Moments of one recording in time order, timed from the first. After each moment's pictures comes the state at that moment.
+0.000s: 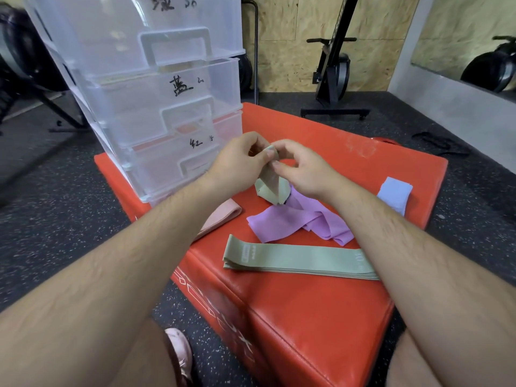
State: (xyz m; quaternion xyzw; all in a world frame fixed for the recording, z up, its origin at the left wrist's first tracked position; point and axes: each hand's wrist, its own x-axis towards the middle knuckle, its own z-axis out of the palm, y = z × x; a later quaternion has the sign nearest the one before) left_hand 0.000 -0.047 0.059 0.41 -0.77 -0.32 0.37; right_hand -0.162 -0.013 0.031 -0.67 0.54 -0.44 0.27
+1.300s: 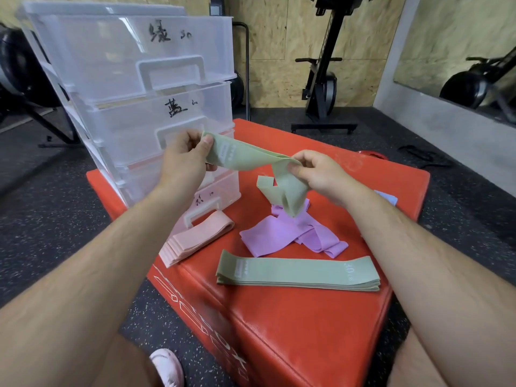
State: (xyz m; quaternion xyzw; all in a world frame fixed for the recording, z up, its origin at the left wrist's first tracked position) left_hand 0.044 -0.076 0.070 0.40 -0.57 -0.43 0.57; right_hand -0.211 -0.025 0.036 -0.57 0.62 -0.45 0.29
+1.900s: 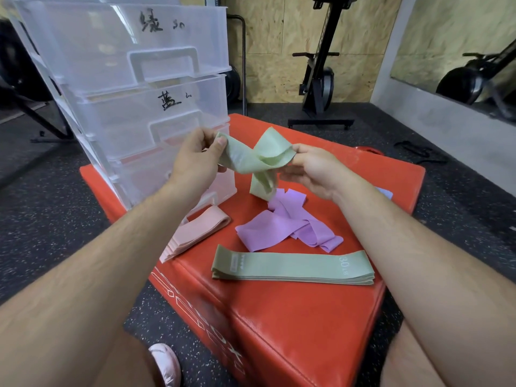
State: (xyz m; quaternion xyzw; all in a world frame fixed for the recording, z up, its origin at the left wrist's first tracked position) left_hand 0.027 -0.079 0.056 0.39 -0.63 -0.42 0.52; right_hand -0.196 -0.020 0.050 -0.47 0.57 -0.51 0.44
